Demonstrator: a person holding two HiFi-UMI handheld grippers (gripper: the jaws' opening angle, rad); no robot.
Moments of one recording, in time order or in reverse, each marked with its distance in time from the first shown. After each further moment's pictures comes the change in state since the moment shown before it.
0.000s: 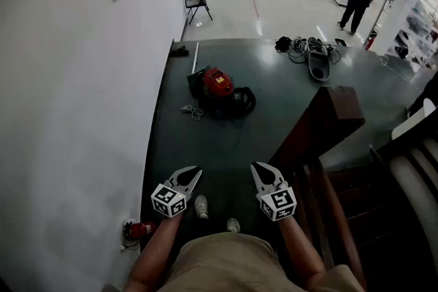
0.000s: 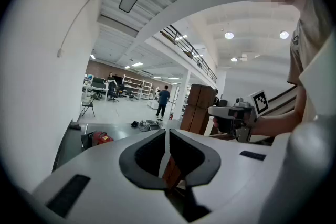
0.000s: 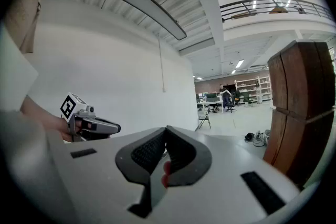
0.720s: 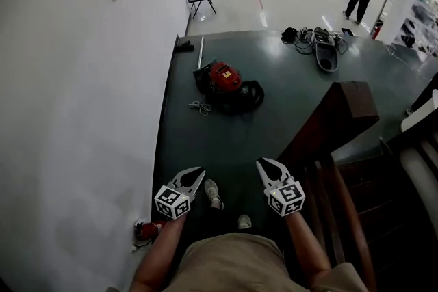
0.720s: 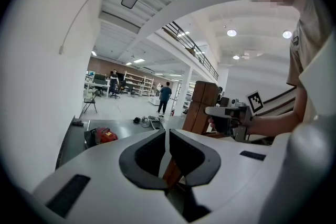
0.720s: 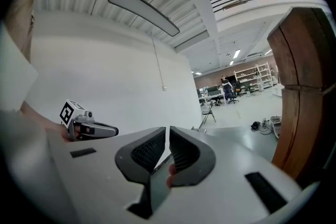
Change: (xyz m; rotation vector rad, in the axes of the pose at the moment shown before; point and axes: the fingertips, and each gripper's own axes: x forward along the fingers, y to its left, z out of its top) left arm -0.009 0.026 -0.009 -0.016 0.037 0.012; right arm 0.031 -0.001 -0.017 0.121 0.015 0.039
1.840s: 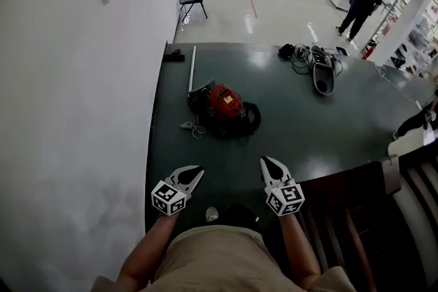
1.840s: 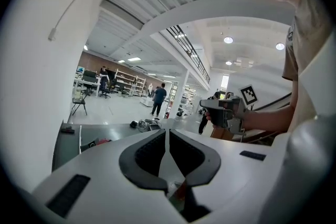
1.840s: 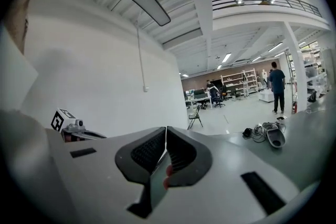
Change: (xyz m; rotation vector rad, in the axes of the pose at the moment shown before) left arm 0.102 0.291 0.090 -0.008 -0.006 -0.145; right arm 0.297 -0.068 0.084 0.002 -0.022 -0.182
